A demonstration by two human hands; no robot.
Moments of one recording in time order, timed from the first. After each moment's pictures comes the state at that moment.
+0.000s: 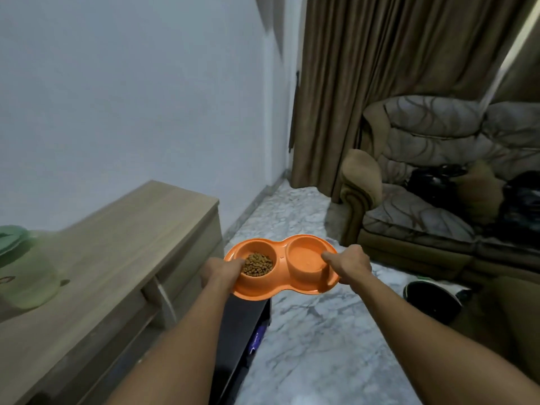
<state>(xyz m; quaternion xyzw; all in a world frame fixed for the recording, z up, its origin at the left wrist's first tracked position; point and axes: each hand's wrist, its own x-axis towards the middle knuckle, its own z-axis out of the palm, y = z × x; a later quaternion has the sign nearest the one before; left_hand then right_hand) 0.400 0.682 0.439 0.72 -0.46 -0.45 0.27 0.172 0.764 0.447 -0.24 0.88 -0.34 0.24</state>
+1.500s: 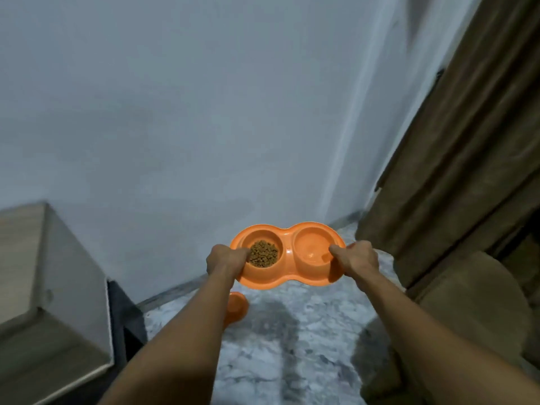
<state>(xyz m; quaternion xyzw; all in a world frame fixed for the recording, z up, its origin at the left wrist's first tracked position) -0.075 0.081 0.405 0.82 -0.26 -0.40 0.33 -0.316 0.038 0.419 -0.46 0.79 -0.25 0.31</state>
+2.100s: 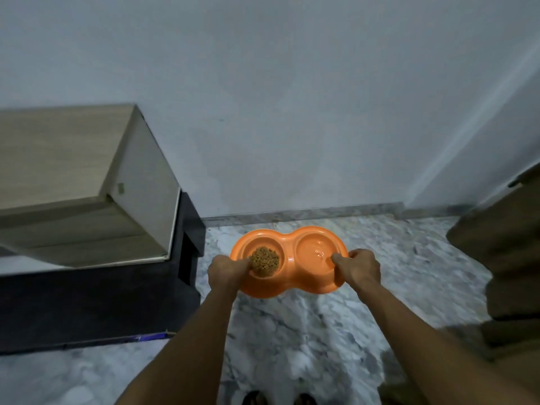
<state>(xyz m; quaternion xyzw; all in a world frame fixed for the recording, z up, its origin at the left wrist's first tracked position) -0.080 0.147 0.278 0.88 -0.01 -0.33 0.35 -0.278 0.002 0.298 -0.59 0.69 -0.08 0.41</state>
